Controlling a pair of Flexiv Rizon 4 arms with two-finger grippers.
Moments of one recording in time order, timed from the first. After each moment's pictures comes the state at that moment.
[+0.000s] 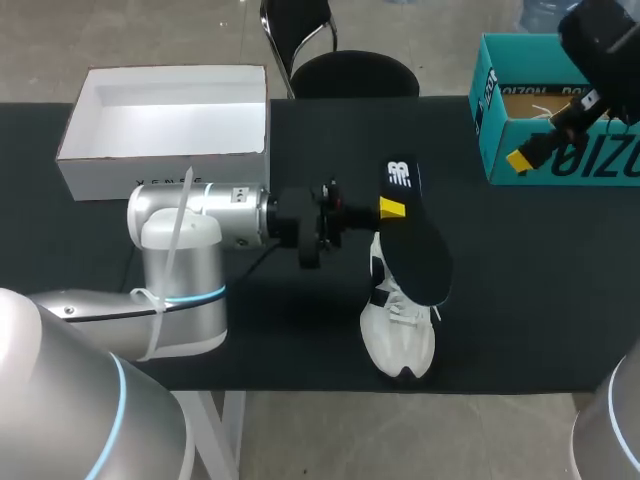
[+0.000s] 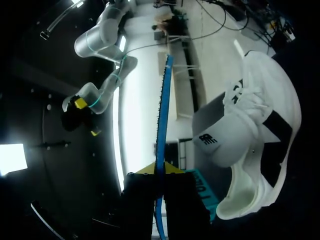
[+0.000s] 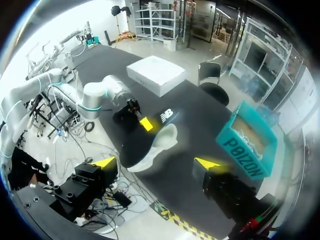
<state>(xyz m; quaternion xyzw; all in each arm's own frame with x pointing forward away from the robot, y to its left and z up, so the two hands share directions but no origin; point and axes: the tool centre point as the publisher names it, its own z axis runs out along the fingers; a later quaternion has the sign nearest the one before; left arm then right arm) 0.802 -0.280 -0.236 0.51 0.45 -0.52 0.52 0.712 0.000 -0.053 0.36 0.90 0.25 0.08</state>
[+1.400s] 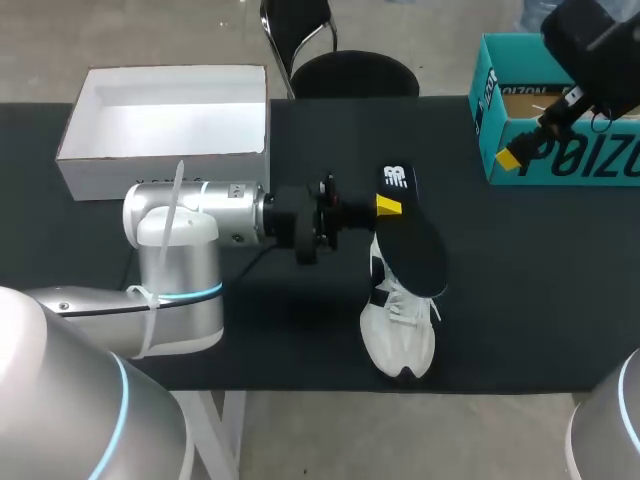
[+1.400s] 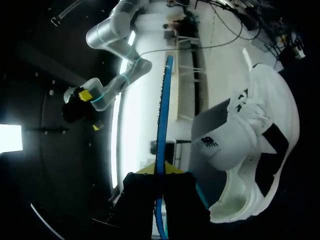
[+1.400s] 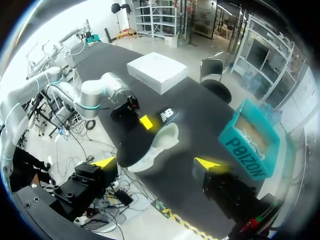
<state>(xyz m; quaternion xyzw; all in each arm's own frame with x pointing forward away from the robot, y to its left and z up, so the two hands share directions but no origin) 0.806 -0.276 -0.236 0.47 0.49 -0.55 0.48 0.721 0.006 -0.059 0.36 0.90 0.24 0.07</state>
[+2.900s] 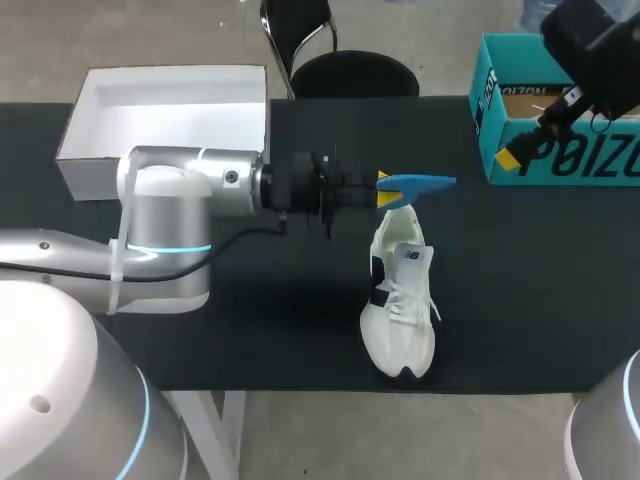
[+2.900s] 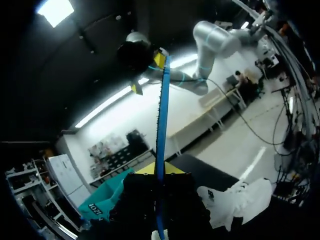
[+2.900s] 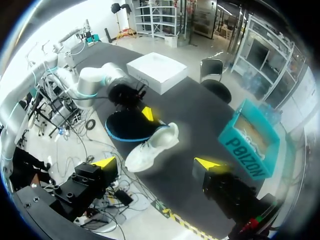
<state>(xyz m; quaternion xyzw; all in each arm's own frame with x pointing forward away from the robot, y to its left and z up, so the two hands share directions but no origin) 0.803 -0.274 -0.205 0.22 0.66 -0.71 0.16 0.721 0.006 -0.060 0.36 0.90 0.24 0.07</state>
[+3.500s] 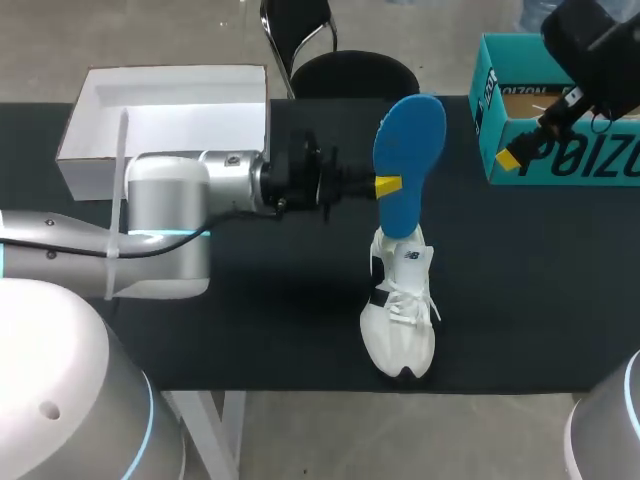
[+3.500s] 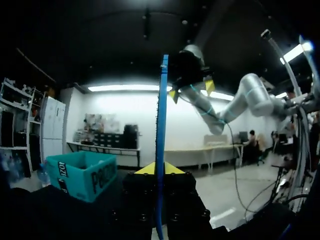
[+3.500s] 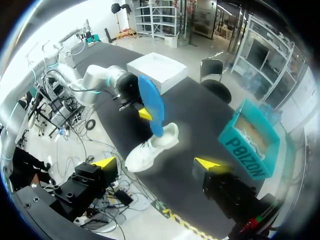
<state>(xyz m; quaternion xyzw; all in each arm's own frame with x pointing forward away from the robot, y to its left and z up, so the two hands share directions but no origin) 0.812 -0.274 -0.197 0.02 0.65 -0.75 -0.06 0.721 0.006 -0.060 0.36 0.90 0.24 0.07</state>
